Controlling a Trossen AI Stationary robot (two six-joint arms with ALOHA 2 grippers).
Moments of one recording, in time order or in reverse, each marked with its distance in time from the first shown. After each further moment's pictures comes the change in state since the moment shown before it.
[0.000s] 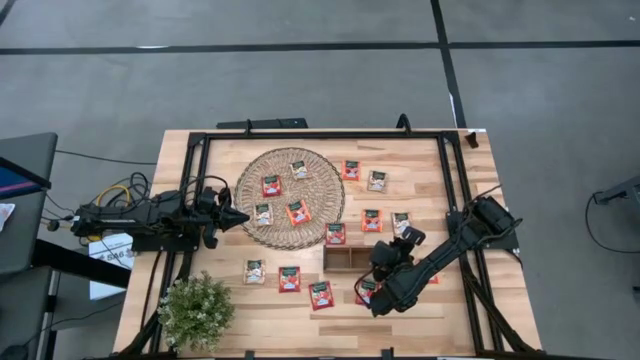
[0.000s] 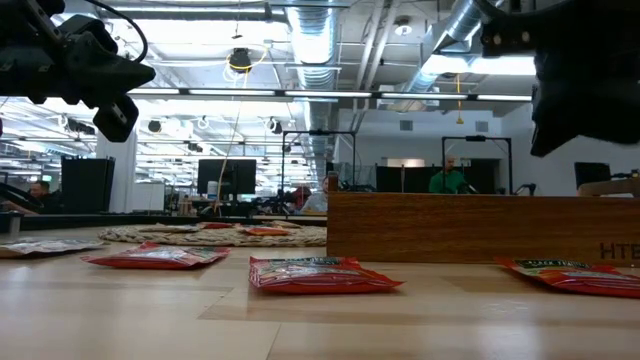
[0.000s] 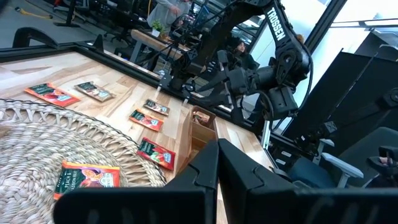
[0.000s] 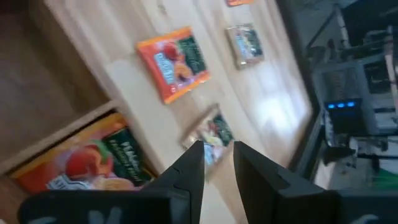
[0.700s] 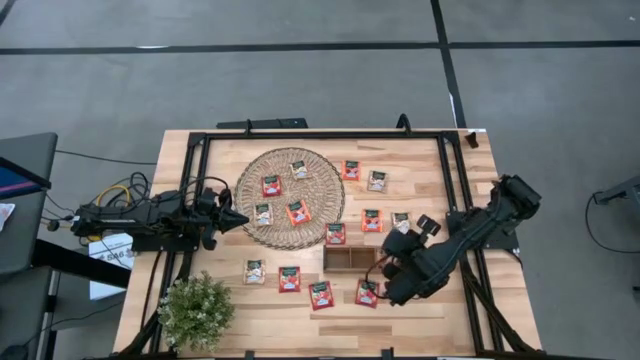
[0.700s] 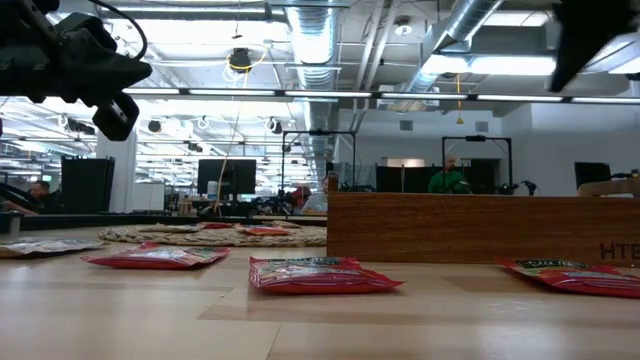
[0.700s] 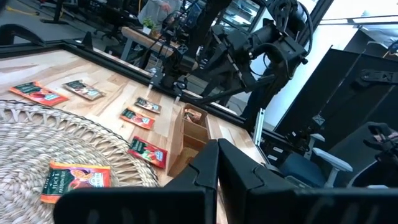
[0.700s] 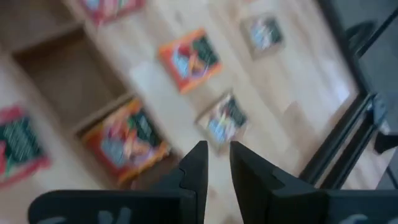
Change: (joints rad) left arm 0.000 0.000 0.000 0.003 0.039 -0.001; right arm 0.012 -0.273 0.017 0.000 -0.149 -0.059
